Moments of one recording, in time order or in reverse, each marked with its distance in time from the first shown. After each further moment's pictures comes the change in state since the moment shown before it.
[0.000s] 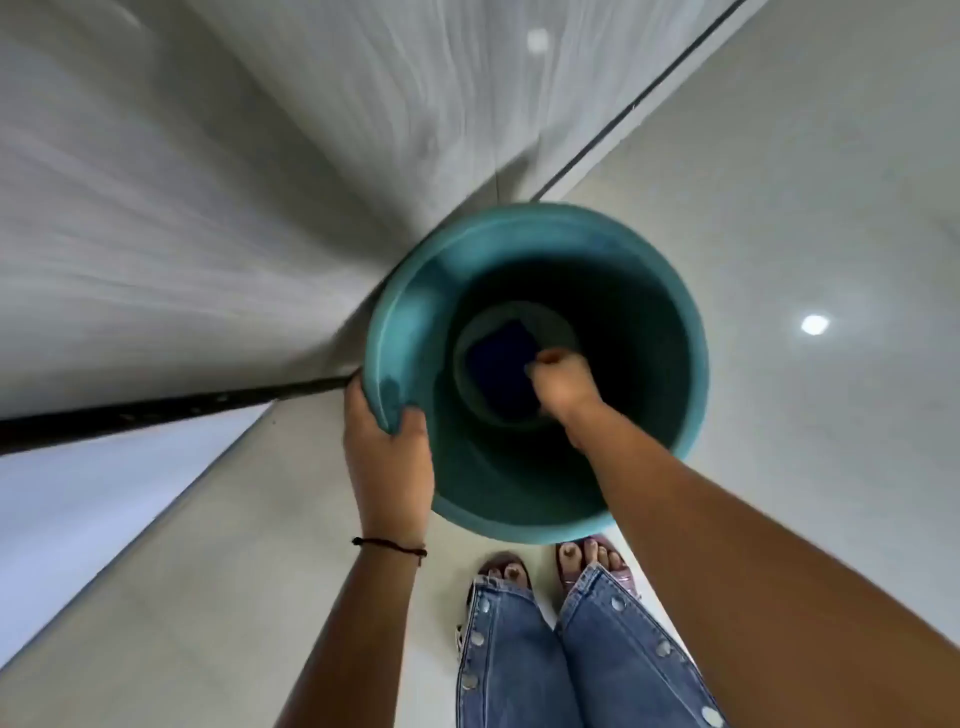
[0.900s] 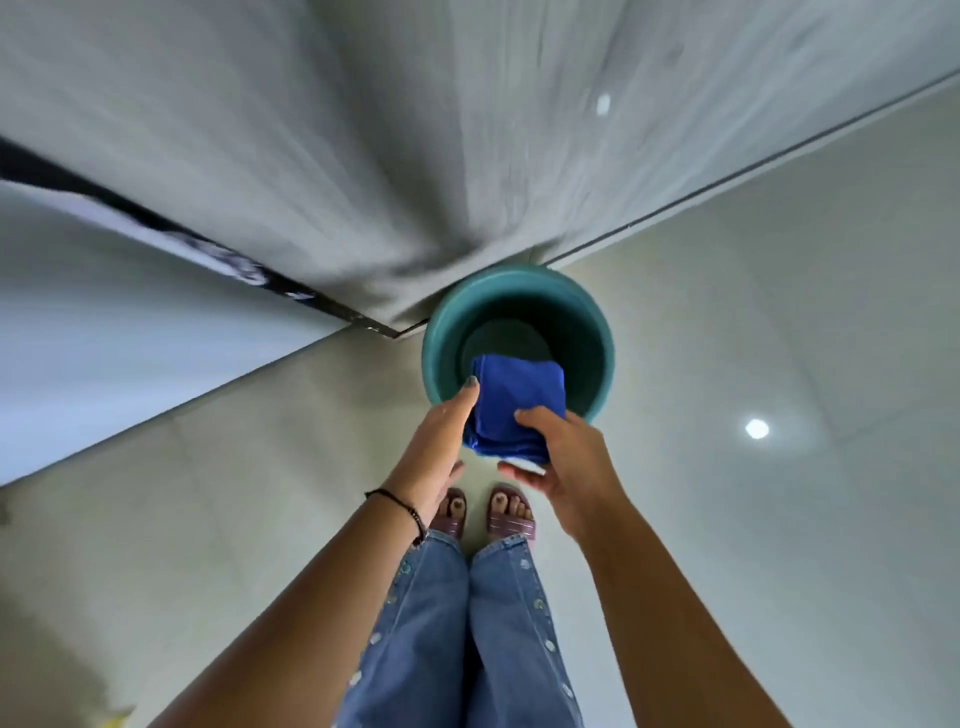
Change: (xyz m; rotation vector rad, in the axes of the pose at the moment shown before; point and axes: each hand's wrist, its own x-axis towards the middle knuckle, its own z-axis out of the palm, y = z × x) left_hand -0.125 0.109 -0.088 -0.400 -0.513 -0.564; right_hand -0.285 -0.039 -0.081 0.256 -0.192 0.016
